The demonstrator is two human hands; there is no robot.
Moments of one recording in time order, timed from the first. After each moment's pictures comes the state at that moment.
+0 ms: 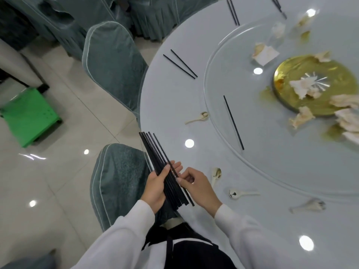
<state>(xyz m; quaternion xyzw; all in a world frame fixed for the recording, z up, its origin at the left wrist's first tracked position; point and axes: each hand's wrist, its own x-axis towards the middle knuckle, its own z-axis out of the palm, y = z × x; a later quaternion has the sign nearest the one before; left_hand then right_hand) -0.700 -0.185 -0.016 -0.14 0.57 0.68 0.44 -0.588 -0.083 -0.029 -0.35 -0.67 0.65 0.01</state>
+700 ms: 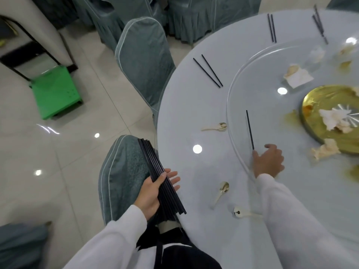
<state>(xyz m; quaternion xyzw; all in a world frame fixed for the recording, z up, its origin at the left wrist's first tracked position) -0.704 -0.221 -0.017 -0.21 0.53 0.71 0.40 -0.587 0.128 -0.101 -0.62 -0.73 0.26 0.05</state>
